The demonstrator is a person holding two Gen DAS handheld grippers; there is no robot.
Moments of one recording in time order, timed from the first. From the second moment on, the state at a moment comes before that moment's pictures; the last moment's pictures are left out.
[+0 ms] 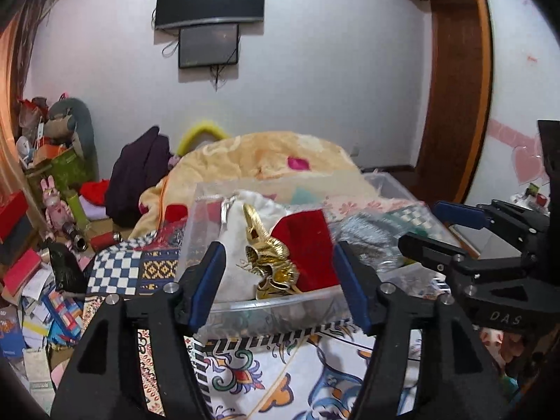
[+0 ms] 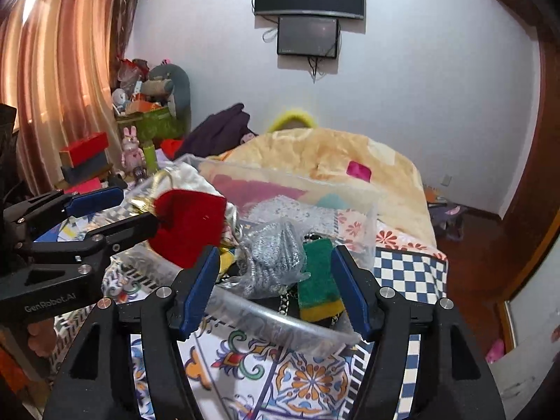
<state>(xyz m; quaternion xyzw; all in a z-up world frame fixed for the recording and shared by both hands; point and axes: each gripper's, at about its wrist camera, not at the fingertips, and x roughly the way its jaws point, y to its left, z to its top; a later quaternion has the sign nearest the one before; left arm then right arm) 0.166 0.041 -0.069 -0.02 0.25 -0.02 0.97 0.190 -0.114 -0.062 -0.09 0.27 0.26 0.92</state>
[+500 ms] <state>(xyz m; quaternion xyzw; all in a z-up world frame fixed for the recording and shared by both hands) 0.079 0.048 0.000 -0.03 0.12 -0.05 0.99 0.115 -0.141 0.003 -0.03 0.15 0.27 0.95</state>
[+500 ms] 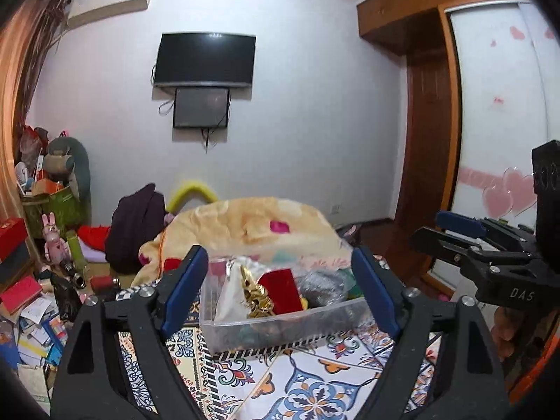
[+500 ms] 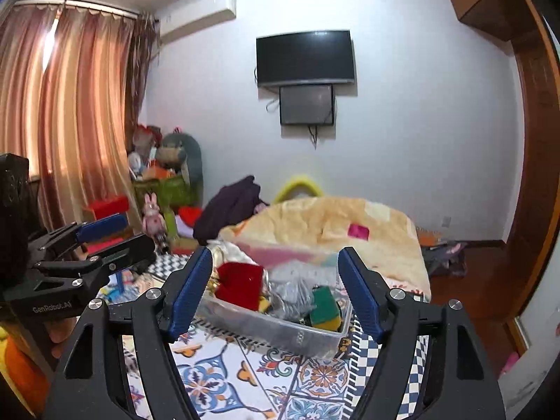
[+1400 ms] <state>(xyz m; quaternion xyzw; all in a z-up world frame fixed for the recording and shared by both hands) 0.050 0.044 0.003 -0.03 0.10 -0.05 0.99 0.082 -0.149 -0.003 -0.01 0.11 0.26 0.96</state>
